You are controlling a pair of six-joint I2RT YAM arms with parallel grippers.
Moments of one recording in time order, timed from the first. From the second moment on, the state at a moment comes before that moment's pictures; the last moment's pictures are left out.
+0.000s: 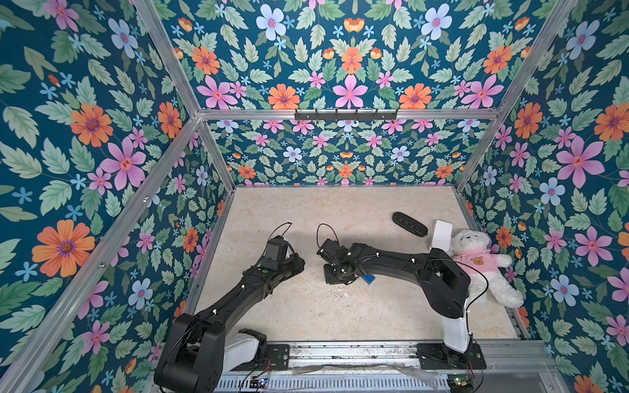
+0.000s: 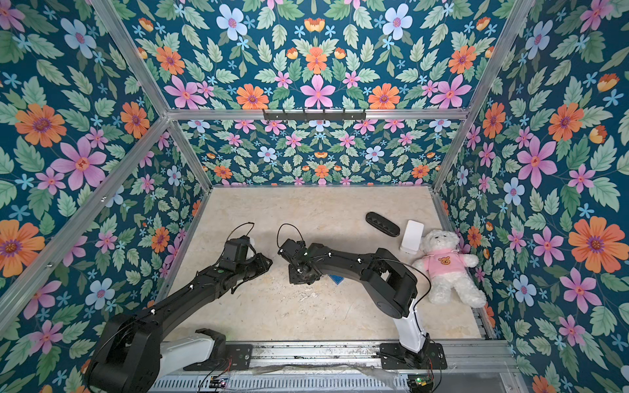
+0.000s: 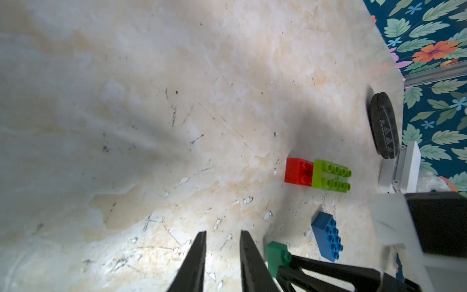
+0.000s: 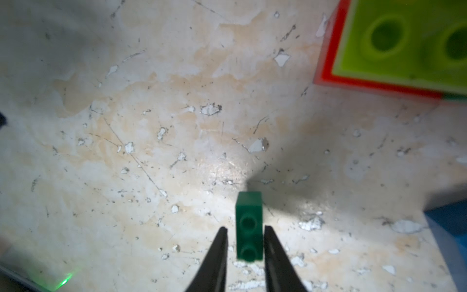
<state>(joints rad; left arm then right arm) -0.35 1.18 0.54 -0.20 0.20 -0.73 1.03 1.99 1.42 -0.66 0.01 0.81</state>
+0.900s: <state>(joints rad) -0.77 1.44 0.78 -0.35 0.09 -0.93 0.70 1.43 0.85 -0.31 -0.01 0.79</state>
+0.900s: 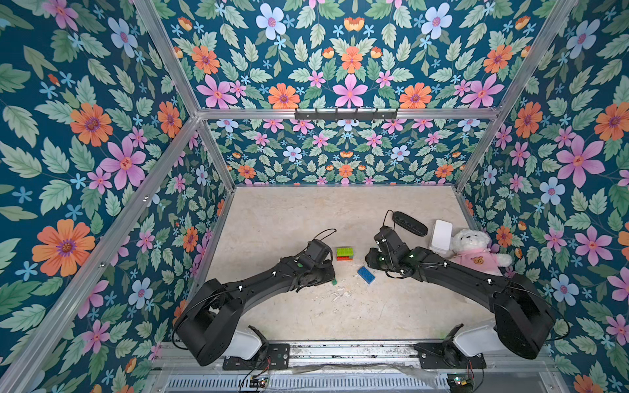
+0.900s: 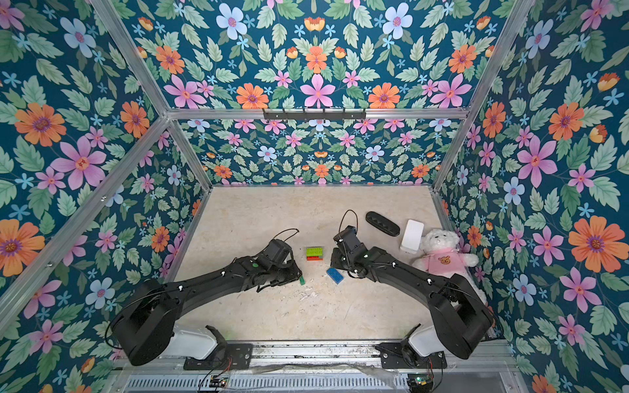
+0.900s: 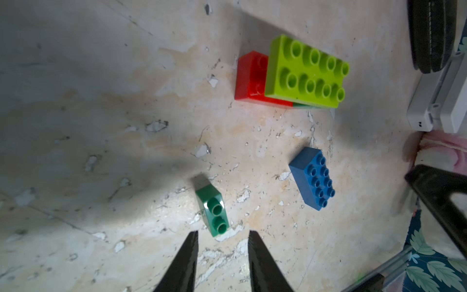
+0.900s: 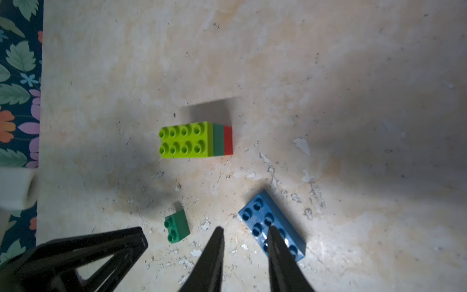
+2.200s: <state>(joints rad) -0.81 1.56 0.93 -0.48 -0.07 -0.85 0.59 1.63 0.88 0.01 -0.41 0.76</state>
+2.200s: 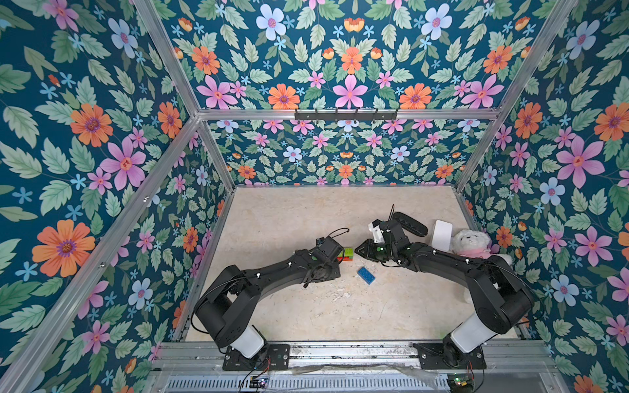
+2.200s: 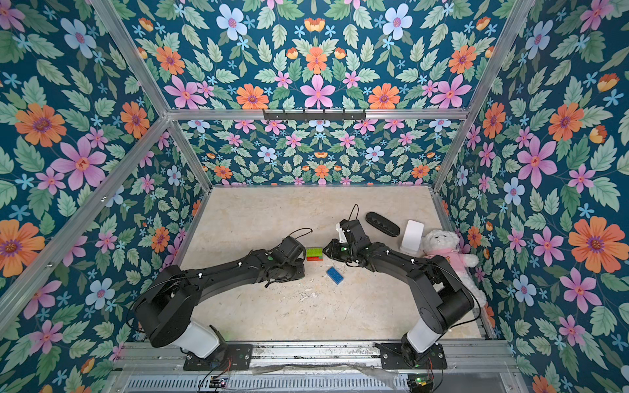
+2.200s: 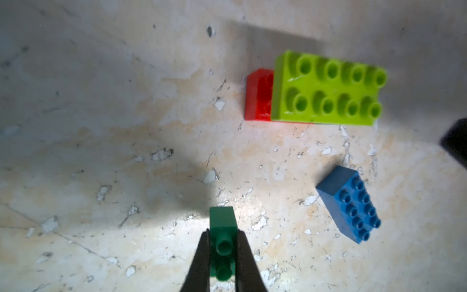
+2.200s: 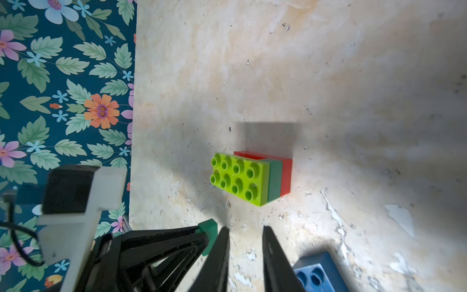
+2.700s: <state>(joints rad) -0.74 1.54 1.06 -0.55 -0.08 -0.73 0.58 1.76 0.92 0.05 -0.44 0.76</state>
